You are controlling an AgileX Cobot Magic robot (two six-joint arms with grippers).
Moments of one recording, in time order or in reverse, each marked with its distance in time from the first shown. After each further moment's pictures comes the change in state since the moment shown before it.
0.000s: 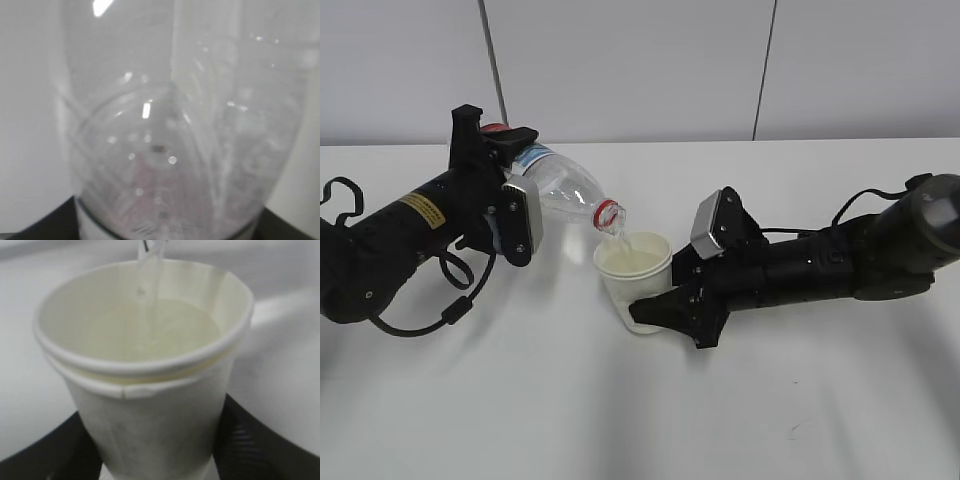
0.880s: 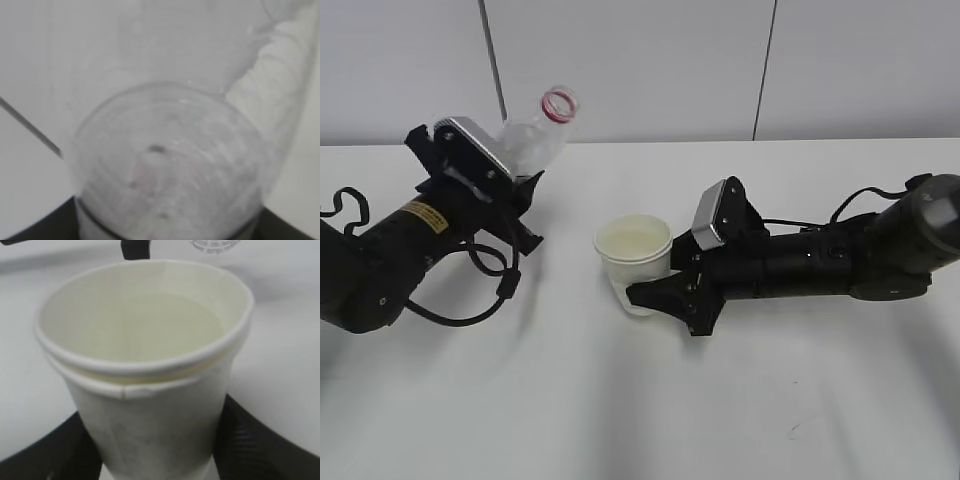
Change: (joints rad) left arm -0.031 0.019 0.012 -0.157 -0.011 -0.884; right arm 0.000 0.000 0.000 0.097 -0.022 -0.093
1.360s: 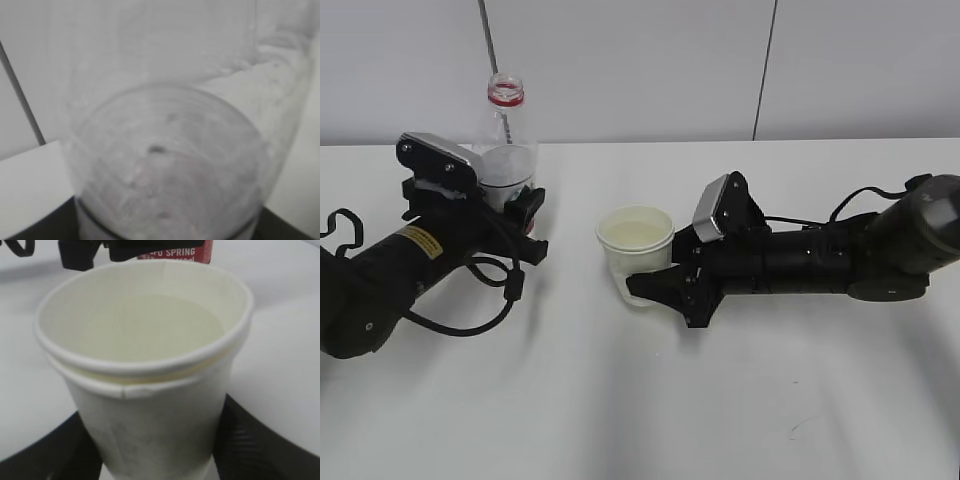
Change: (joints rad) left arm 0.000 0.000 0.078 0.052 -0.002 -0.485; right arm 0.000 0.000 0.000 0.058 0.000 -0.007
